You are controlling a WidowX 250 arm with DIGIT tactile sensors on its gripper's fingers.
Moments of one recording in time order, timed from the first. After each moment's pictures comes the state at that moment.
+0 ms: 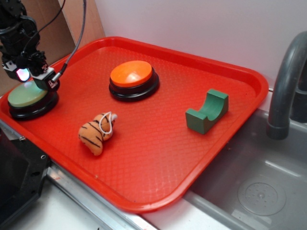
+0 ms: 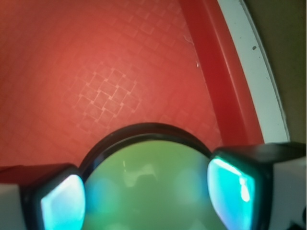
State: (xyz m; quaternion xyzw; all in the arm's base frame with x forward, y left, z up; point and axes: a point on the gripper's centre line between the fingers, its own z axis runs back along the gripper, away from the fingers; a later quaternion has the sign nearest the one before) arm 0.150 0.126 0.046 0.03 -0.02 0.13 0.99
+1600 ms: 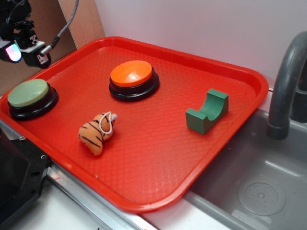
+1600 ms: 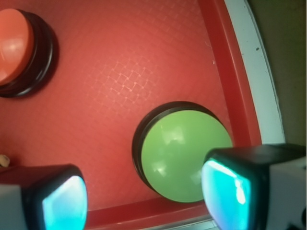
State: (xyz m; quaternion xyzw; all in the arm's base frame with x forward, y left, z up) arm 0.153 0.098 0.103 -0.02 -0.02 0.11 0.99
